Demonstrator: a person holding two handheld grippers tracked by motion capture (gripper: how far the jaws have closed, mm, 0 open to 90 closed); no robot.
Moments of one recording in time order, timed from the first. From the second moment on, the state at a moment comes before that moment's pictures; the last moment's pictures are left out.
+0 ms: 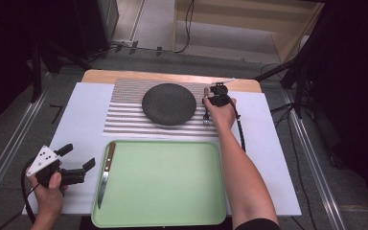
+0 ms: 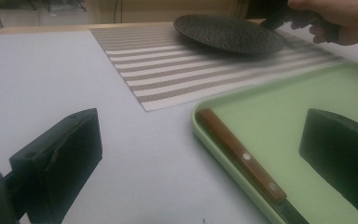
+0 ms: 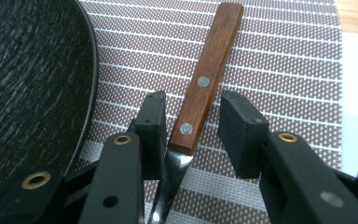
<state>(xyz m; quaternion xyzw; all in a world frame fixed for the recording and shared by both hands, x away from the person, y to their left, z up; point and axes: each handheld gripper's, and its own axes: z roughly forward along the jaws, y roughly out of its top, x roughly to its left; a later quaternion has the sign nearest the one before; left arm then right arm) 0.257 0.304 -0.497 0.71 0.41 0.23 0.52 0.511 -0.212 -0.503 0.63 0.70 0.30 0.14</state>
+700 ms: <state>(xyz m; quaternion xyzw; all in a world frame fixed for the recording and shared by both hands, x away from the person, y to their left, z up) 0.257 0.303 -0.497 0.71 0.41 0.23 0.52 0.508 -0.201 -0.505 0.65 0.68 0.27 0.19</state>
